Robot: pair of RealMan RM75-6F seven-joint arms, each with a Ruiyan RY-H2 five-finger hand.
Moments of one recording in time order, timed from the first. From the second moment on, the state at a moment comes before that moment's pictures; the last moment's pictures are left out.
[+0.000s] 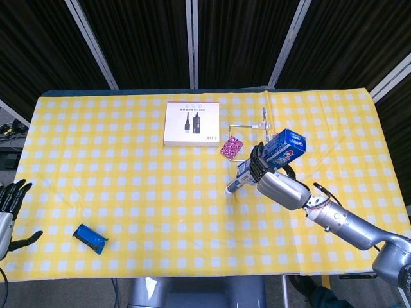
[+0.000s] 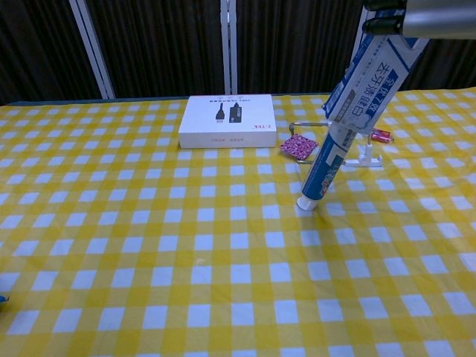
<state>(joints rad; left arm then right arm) -0.04 -1.02 0.00 -1.75 1.53 1.51 0.06 0.69 -0.96 0.20 -1.64 -1.99 1.05 -1.10</state>
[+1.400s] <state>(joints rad) -0.05 -1.04 -0.01 -1.75 1.51 1.49 0.10 0.64 -1.21 0.11 -1.66 -1.77 1.04 -0.64</state>
